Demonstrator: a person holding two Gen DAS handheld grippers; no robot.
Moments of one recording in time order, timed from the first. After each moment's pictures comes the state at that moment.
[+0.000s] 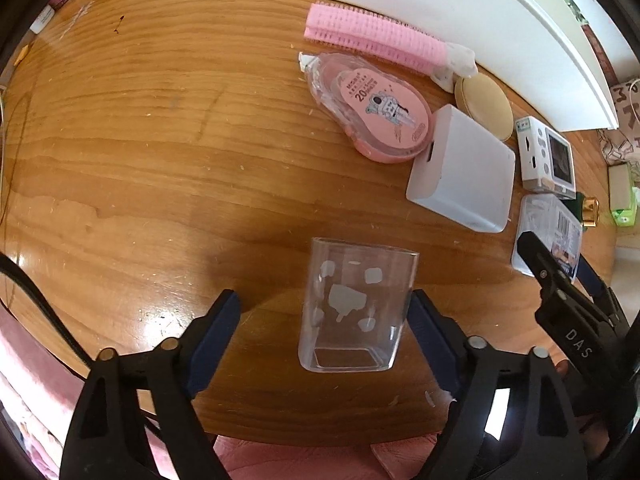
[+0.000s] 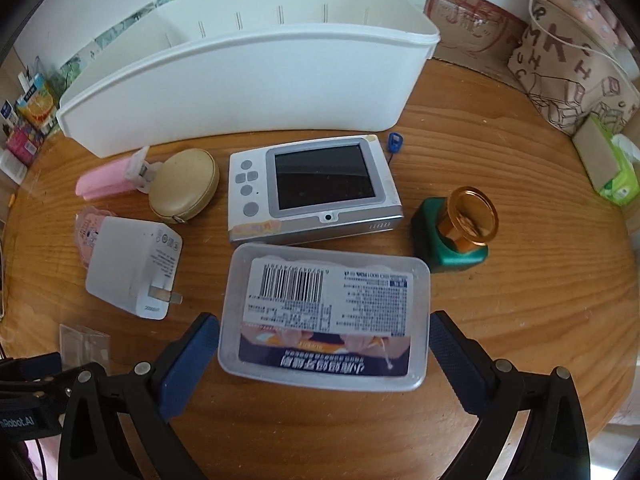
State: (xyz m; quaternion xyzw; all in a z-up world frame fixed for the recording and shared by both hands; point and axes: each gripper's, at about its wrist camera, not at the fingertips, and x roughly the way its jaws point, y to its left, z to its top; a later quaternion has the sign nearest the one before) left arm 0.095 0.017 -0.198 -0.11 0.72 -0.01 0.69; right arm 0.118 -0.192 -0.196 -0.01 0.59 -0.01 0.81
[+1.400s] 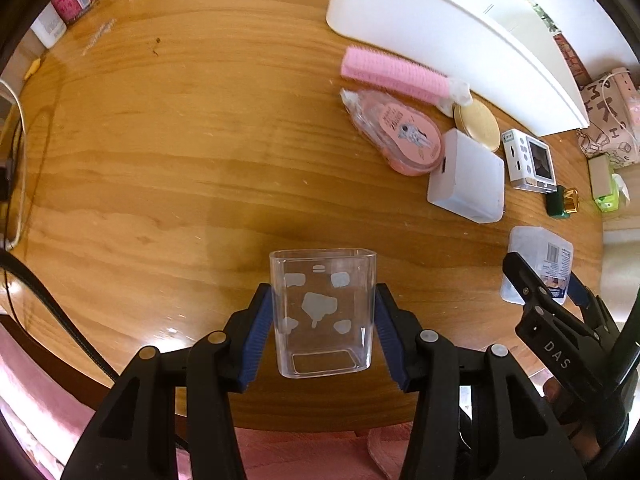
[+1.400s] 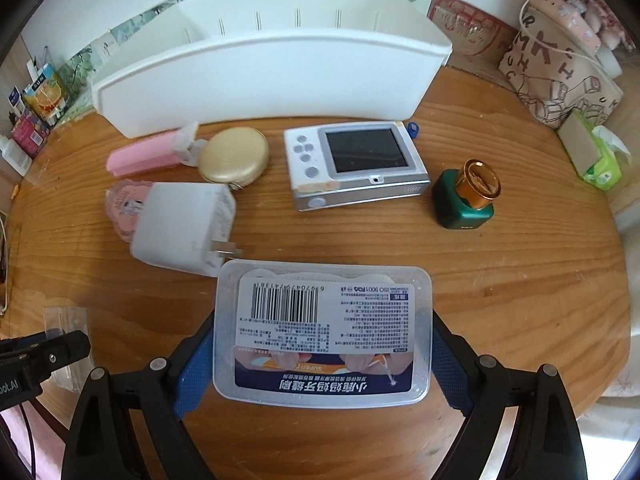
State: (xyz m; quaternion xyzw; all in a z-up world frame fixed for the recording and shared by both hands) left arm 0.083 0.057 -0.173 -0.10 0.68 -0.04 0.72; right arm 0.081 -0.158 -0.176 0.00 0.57 -0.04 0.82
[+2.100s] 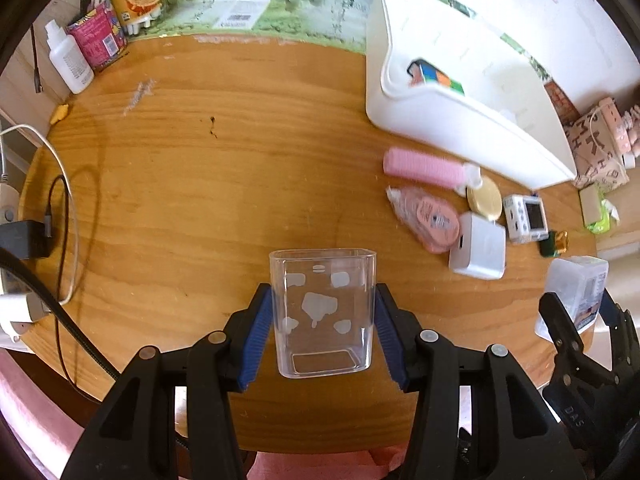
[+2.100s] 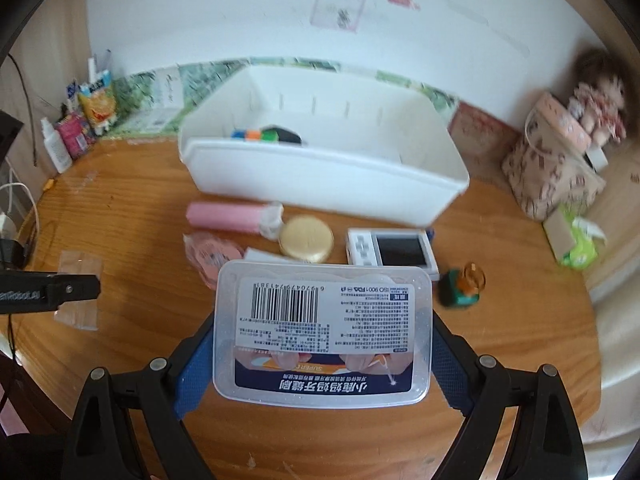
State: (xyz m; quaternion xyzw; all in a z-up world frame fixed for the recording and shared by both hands) left arm 0.116 0.127 -0.123 -0.10 0.63 -0.04 0.77; right arm 0.069 -0.108 -0.105 -0.07 0.46 0.01 0.88
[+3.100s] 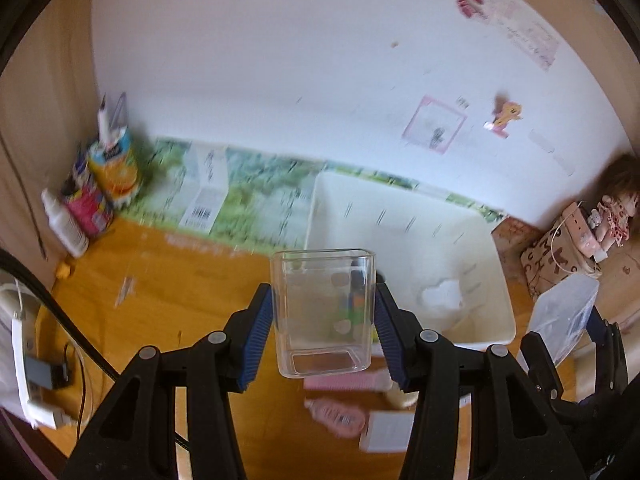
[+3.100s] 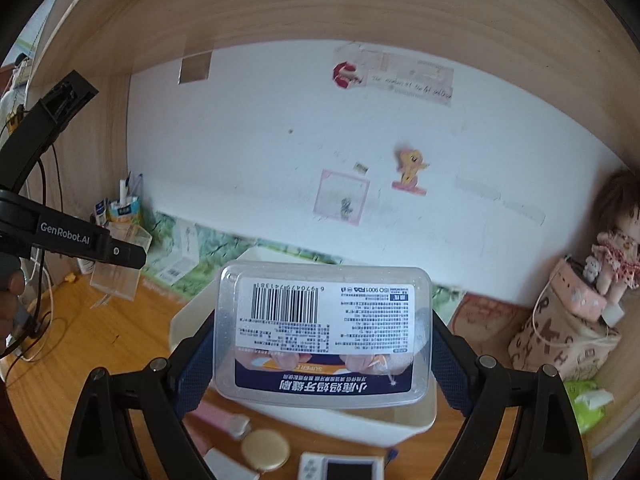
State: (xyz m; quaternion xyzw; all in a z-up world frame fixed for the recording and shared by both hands) left arm 0.201 0.059 -0.016 -0.09 0.43 -0.04 0.90; right arm 0.149 -0.152 -0.029 -0.09 0.22 0.10 0.97
